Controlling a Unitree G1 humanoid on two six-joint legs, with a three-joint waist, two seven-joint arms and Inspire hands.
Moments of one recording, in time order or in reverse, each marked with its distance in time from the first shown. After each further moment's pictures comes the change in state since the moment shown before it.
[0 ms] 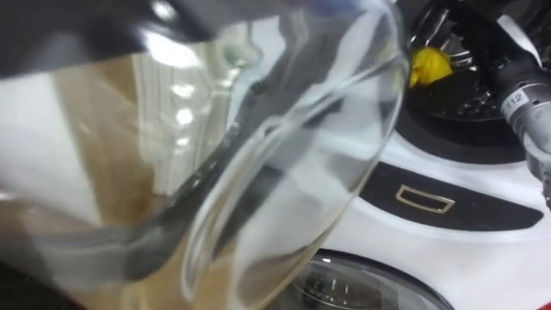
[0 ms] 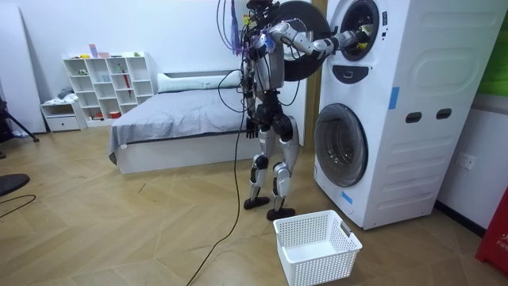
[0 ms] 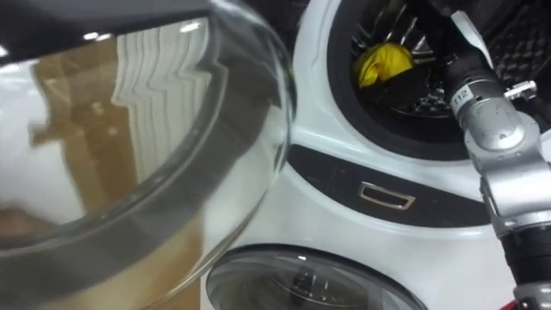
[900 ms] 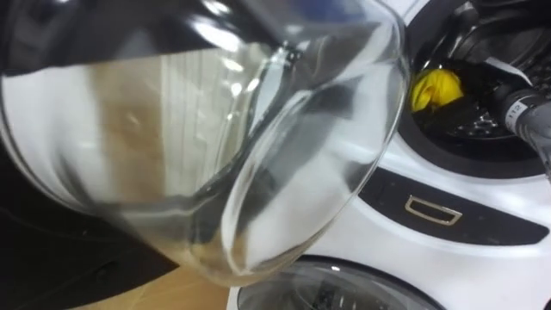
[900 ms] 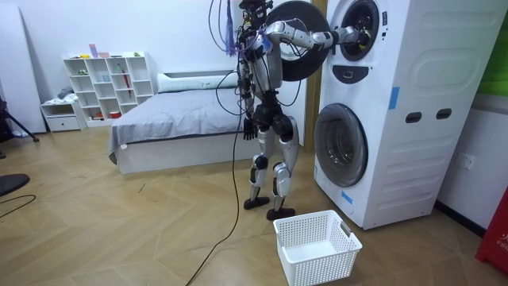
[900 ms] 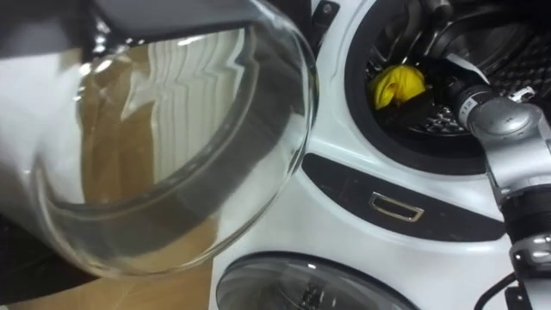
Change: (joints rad) left arm -0.049 0.003 0.013 -0.006 -0.047 0.130 -0.051; right arm -0.188 0.000 0.004 0.405 -0.094 0.123 0.264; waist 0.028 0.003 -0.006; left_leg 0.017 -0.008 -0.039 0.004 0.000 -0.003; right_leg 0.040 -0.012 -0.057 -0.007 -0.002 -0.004
